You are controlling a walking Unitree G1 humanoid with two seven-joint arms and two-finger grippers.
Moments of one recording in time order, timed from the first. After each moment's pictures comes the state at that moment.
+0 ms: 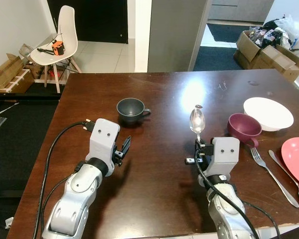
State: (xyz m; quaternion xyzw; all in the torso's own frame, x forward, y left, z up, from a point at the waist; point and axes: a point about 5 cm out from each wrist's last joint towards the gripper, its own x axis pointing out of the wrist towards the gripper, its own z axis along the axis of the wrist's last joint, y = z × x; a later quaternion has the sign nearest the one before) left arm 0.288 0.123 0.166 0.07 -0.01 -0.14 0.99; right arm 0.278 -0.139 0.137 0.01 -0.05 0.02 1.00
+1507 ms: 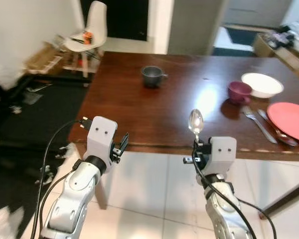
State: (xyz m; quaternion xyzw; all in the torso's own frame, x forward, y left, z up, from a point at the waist) left arm 0.291 0.128 0.169 0.07 -0.02 -0.13 0.99; right arm 0.284 -0.137 0.133 0.02 -0.05 0.01 1.00
